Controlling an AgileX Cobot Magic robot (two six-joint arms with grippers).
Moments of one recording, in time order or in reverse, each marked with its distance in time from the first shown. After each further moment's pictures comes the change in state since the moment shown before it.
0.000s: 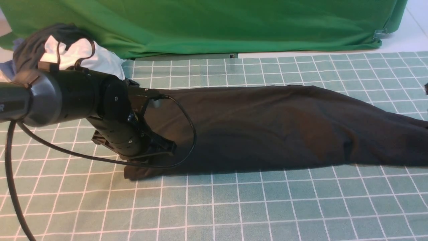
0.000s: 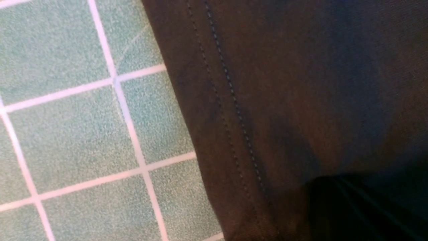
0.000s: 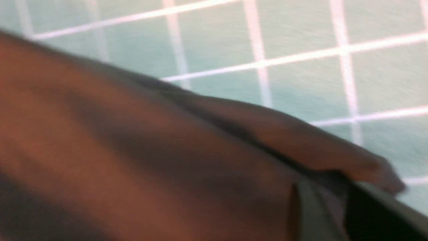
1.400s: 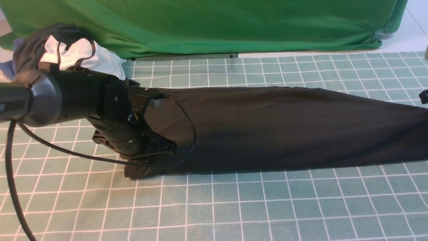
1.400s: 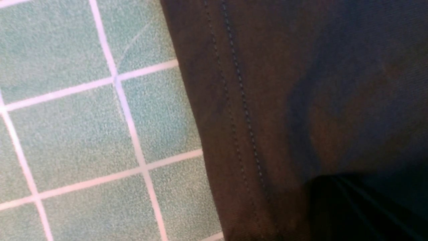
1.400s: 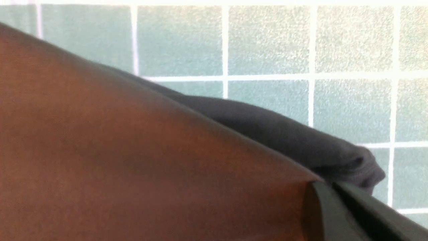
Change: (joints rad) right arm 0.025 0.044 -0.007 -0.222 -0.097 0.040; left arm 0.000 0.000 0.000 0.002 -0.009 0.000
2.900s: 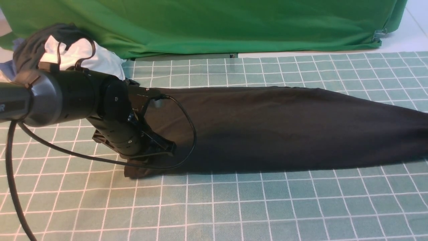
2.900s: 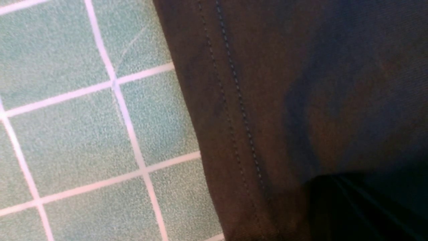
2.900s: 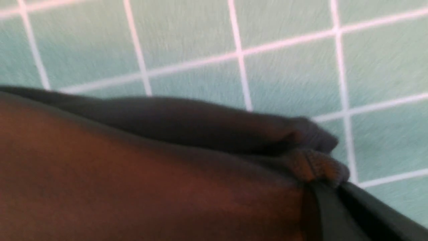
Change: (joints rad) right arm -0.069 0.017 -0.033 0.000 0.028 0.119; left arm 0.000 0.001 0.000 0.001 0.000 0.027
